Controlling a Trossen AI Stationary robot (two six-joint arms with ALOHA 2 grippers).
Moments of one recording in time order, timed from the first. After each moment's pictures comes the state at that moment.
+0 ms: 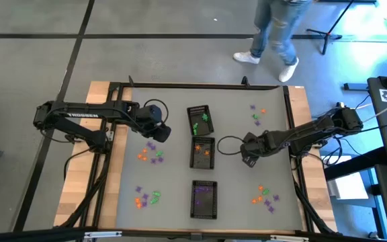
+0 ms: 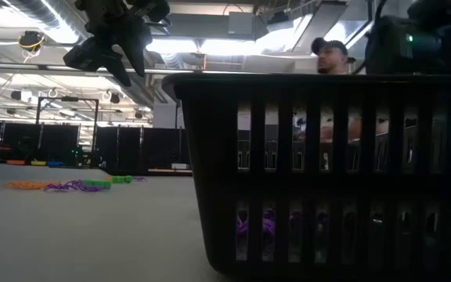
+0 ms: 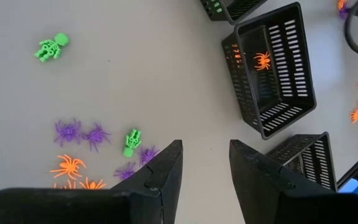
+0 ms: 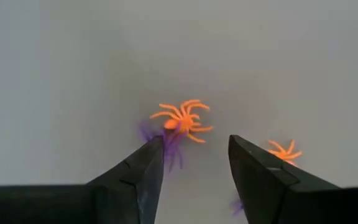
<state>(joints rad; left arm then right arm) 0.10 1.24 1.06 -0.88 0.03 -1.12 0.20 1.33 0.61 -0.81 0.22 0.87</state>
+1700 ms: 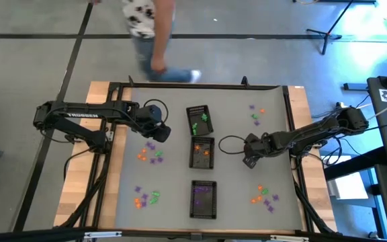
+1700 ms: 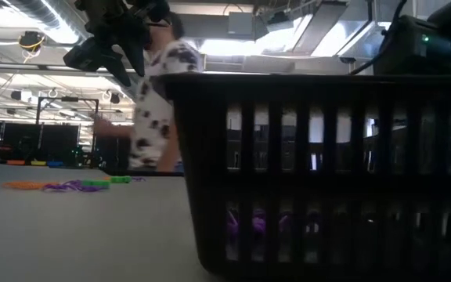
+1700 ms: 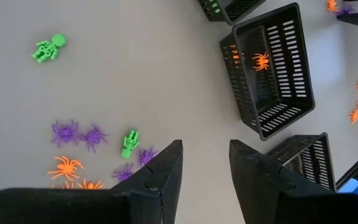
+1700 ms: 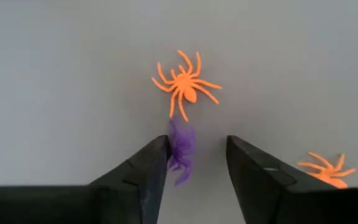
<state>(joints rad) 0.10 1.24 1.06 -0.88 0.03 -1.12 0.20 1.27 0.47 -0.60 0.18 0.86</state>
